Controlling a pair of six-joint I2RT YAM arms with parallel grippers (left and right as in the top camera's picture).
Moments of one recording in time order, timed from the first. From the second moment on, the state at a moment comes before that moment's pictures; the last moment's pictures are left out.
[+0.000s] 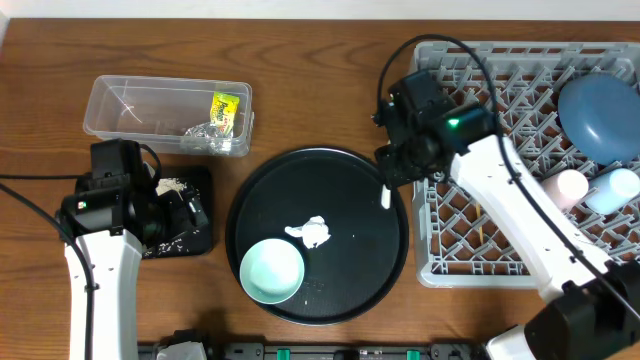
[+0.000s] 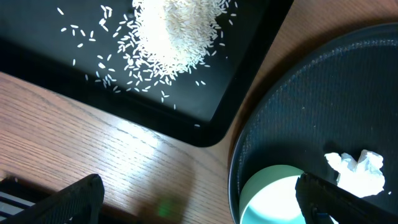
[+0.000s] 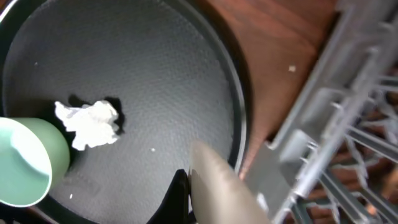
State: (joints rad) left arm 0.21 1.18 1.04 -1.22 0.03 -0.31; right arm 0.44 1.65 1.46 -1.09 -0.13 0.12
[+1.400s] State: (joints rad) left arm 0.21 1.18 1.04 -1.22 0.03 -0.31; right arm -0.13 1.79 1.46 -1.27 0.02 -0.16
